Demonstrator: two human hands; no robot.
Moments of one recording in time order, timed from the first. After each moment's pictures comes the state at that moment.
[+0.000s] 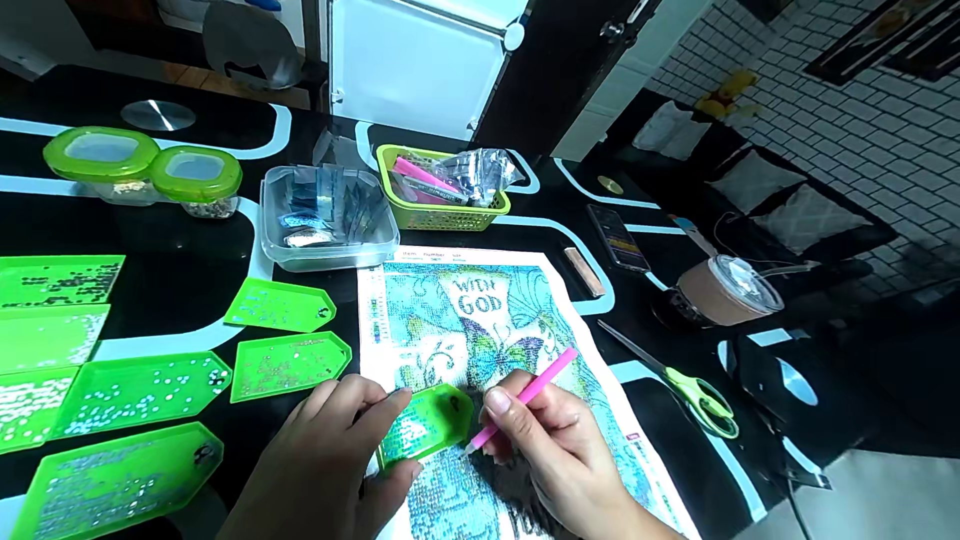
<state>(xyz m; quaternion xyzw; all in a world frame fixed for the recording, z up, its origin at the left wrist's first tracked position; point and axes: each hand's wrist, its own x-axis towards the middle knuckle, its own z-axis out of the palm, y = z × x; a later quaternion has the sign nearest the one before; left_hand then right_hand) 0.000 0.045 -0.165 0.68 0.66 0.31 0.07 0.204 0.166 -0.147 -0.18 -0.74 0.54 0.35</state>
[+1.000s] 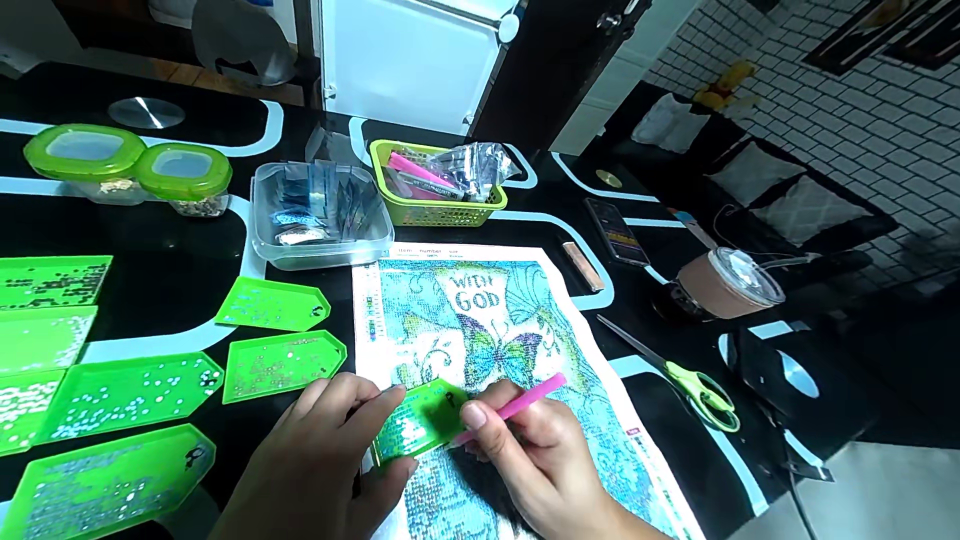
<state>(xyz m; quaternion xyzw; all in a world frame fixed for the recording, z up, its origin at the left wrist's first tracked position) -0.002 0.046 -0.167 0.67 0.67 0.31 0.07 0.199 0.164 -0.159 -0.17 -0.82 0.41 0.35</state>
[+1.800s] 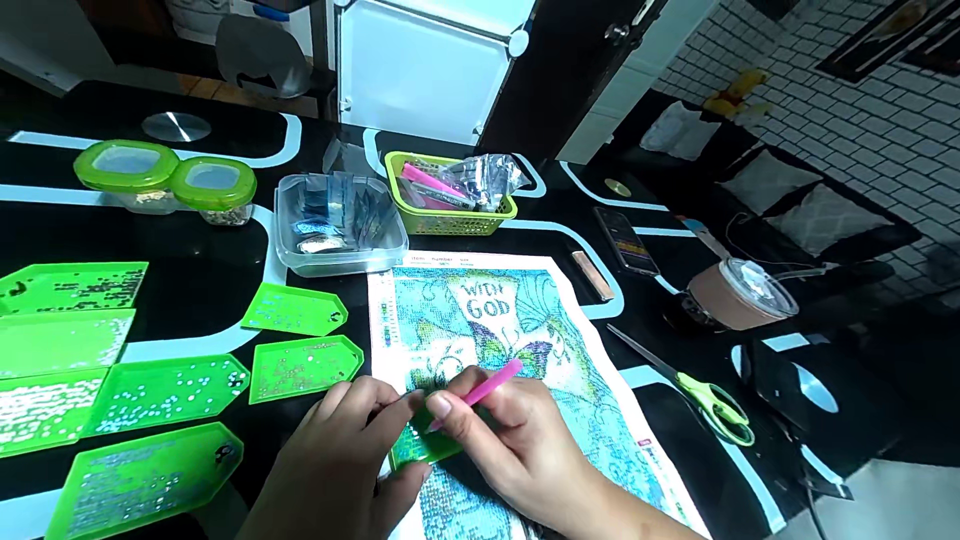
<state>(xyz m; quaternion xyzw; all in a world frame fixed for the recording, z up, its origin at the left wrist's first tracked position) -0.001 0.046 -0.170 0.67 0.66 0.33 0.04 0.168 0.169 -0.141 -0.15 -0.86 0.38 0.30</state>
